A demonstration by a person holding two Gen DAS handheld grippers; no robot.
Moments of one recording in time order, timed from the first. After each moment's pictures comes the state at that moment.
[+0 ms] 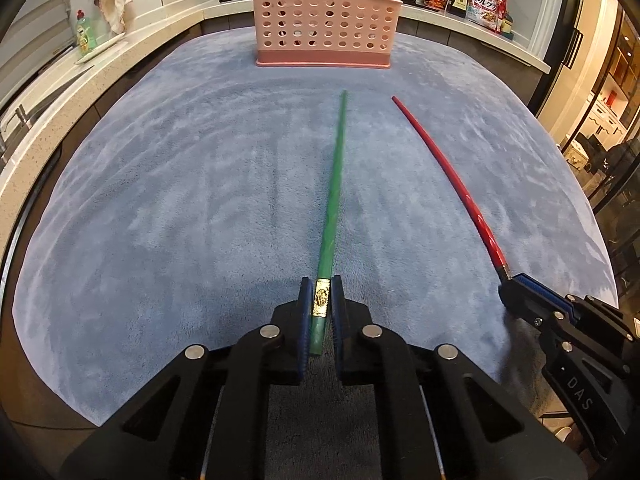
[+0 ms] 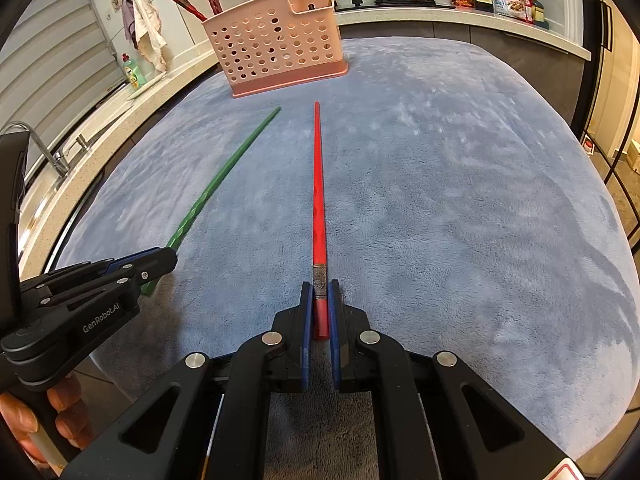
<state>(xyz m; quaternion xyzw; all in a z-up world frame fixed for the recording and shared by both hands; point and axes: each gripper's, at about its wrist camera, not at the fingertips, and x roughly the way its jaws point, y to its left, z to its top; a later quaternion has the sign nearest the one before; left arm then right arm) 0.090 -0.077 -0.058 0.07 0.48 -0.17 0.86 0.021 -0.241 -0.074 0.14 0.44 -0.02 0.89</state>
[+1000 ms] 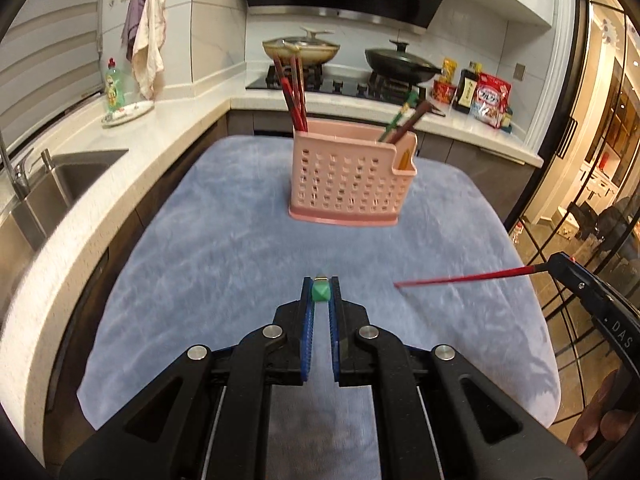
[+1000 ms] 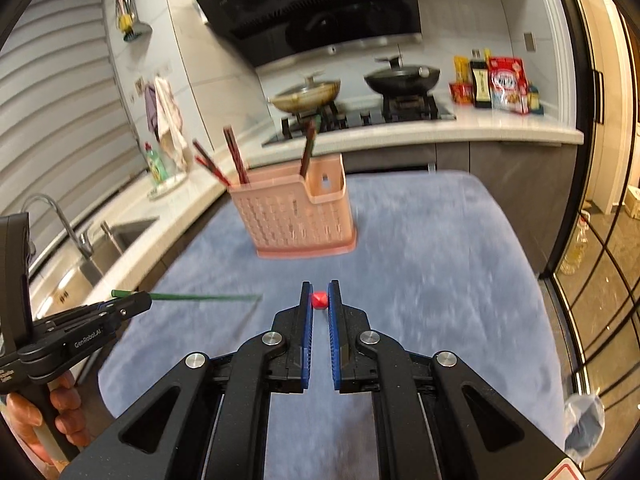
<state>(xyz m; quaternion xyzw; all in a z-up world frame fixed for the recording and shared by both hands) 0.138 -0.048 0.090 0.01 0.36 -0.17 0.92 0.058 -0.280 0.090 0.14 0.28 -0.02 0.95</state>
